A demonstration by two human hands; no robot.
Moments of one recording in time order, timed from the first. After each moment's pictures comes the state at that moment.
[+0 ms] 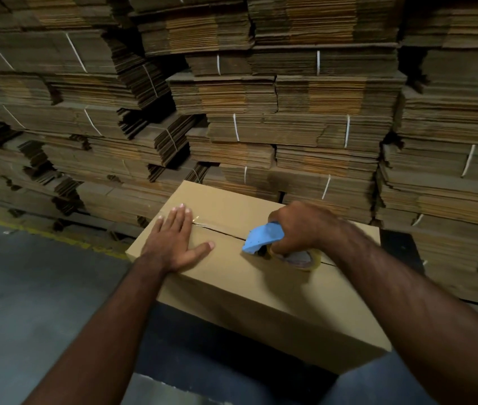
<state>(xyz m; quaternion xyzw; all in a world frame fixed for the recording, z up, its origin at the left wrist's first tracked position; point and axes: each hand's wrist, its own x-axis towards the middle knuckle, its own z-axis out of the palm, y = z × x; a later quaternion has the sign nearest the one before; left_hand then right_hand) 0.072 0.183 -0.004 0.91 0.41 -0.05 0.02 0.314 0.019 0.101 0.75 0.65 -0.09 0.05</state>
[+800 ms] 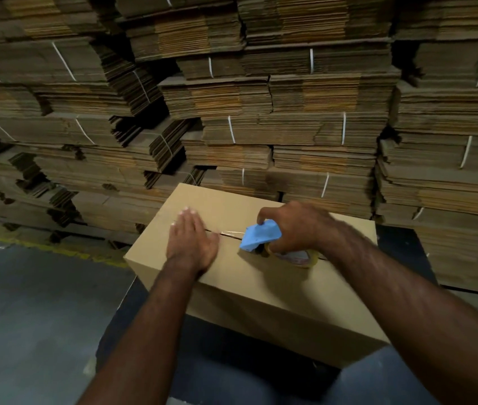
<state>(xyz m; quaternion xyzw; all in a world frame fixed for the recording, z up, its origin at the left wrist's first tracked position) 0.117 0.178 -0.004 0.88 0.48 -0.01 0.04 0.307 0.037 0.098 0.77 0.63 -0.10 0.03</state>
